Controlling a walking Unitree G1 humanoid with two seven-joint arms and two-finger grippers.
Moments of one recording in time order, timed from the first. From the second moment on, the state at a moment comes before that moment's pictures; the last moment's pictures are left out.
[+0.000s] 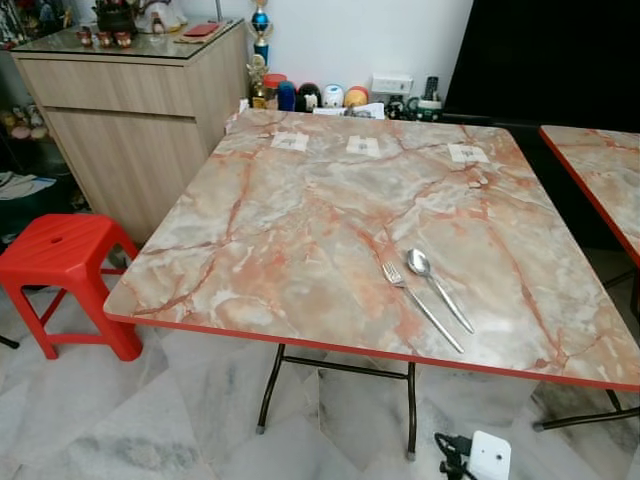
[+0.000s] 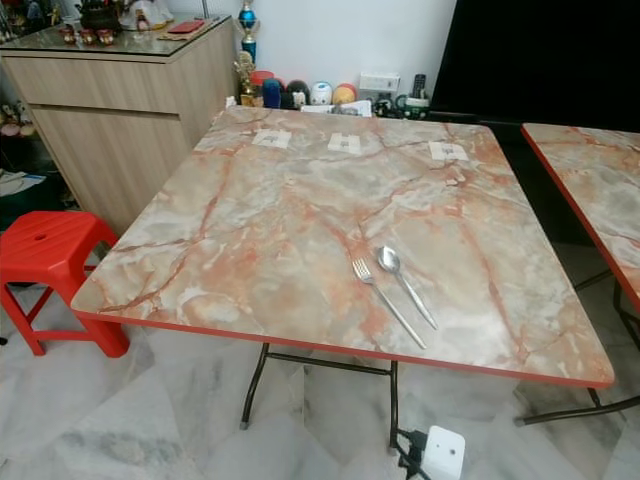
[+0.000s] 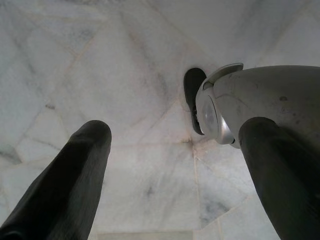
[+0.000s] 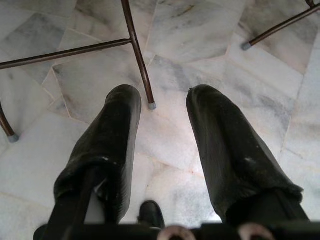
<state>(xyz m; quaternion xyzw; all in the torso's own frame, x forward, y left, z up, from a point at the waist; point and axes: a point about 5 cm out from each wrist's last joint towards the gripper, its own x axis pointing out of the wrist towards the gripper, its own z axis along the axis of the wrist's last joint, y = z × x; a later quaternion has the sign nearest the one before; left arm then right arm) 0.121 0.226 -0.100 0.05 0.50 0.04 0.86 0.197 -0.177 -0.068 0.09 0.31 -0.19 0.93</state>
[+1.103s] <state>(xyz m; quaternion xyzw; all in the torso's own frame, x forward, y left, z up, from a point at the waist) 0.119 0.214 -0.103 0.06 0.51 0.04 0.86 0.165 -0.287 0.058 -0.10 0.01 -0.46 0.88</state>
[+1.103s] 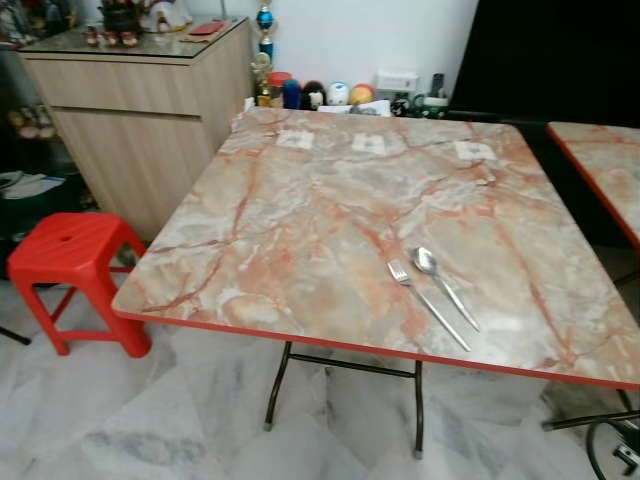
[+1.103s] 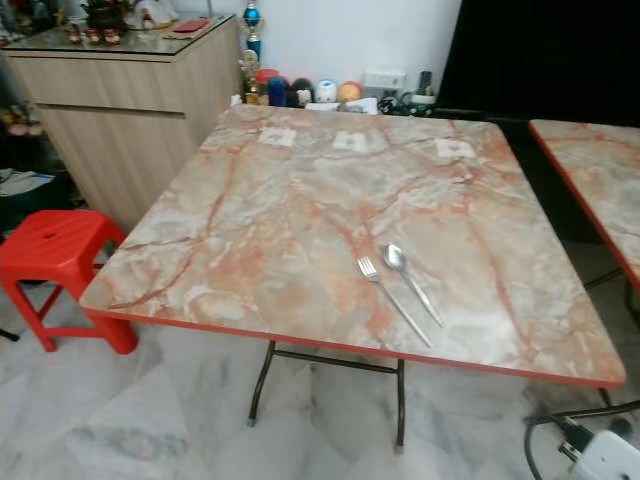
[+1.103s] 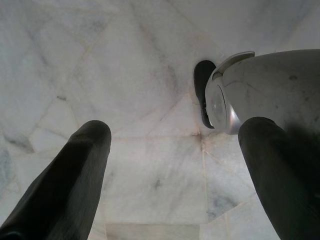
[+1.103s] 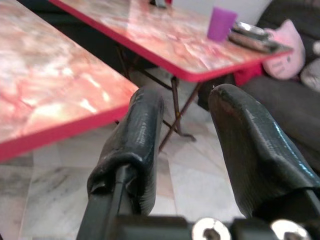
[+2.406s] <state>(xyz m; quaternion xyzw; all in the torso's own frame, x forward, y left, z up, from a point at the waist) 0.121 0.213 -0.103 0.07 0.50 0.04 0.86 0.356 -0.197 0.106 0.01 0.11 0.02 0.99</state>
